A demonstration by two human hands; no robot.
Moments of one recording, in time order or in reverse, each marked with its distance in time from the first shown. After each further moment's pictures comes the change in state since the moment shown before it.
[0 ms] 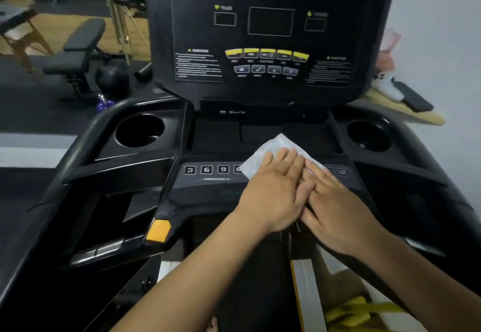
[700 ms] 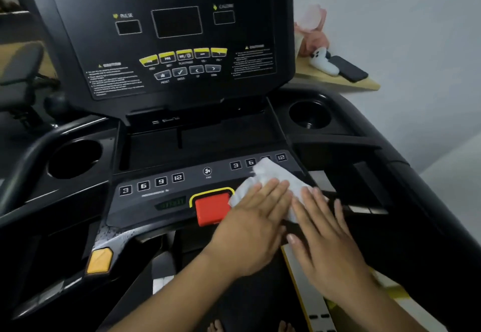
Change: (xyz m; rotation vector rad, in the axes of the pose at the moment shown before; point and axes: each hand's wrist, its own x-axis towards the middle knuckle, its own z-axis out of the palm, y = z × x) left_hand -0.024 0.040 0.045 0.274 -0.099 0.394; right_hand -0.113 0.005 0.041 0.123 0.158 0.372
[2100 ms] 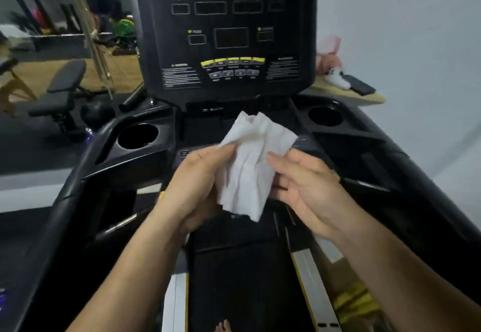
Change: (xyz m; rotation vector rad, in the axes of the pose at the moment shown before) left_hand -0.117 0.005 -0.144 -1.629 0.394 -0.736; right_hand 0.004 -0.147 -0.119 1.610 -0.182 0.285
